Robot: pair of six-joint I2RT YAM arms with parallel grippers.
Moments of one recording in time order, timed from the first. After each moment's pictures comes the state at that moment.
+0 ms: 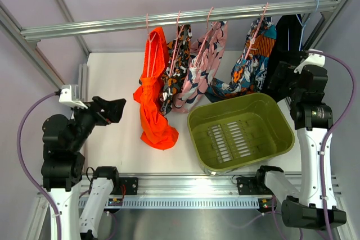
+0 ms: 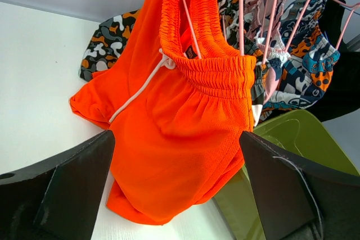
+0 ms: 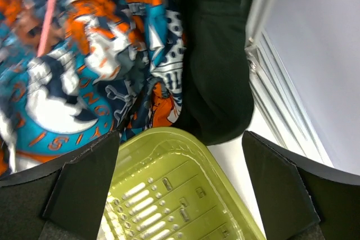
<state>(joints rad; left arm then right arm) 0.00 0.48 1.04 -0.64 0.33 -0.45 -0.10 0.96 1.26 -0.68 0.14 0.17</state>
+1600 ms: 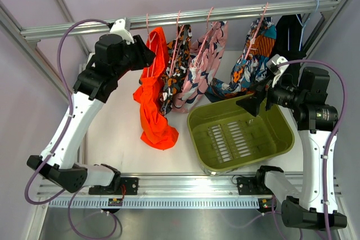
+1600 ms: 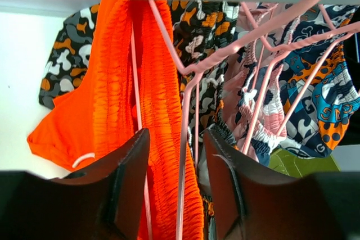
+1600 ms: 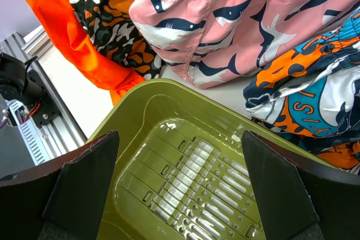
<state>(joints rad) -0.44 1.32 1.66 -0.64 -0.05 -0.47 -0.10 0.96 1.35 -0.91 -0.96 -0.28</state>
